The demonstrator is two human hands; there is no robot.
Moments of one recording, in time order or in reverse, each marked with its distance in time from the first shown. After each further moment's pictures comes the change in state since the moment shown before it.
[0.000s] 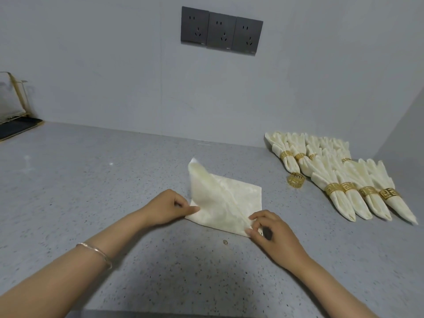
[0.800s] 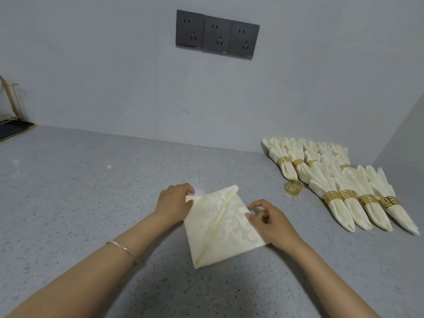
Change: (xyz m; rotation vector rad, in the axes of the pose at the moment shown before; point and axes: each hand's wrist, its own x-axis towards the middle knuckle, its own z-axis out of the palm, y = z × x) left_hand 0.052 0.018 0.024 0.397 0.287 -0.130; right_hand 0.050 0.015 -0.017 0.219 -0.048 0.259
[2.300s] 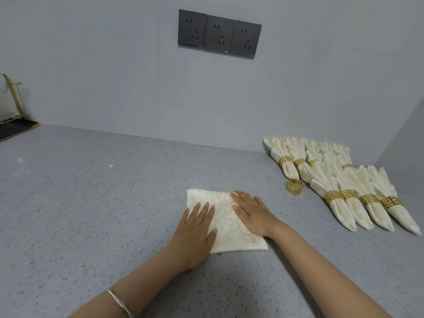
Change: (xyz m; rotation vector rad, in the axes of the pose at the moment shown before) left_hand -0.065 0.021 0.045 0.259 -0.192 0.243; right_hand 0.047 0.004 0.024 -0.658 -0.337 -0.092
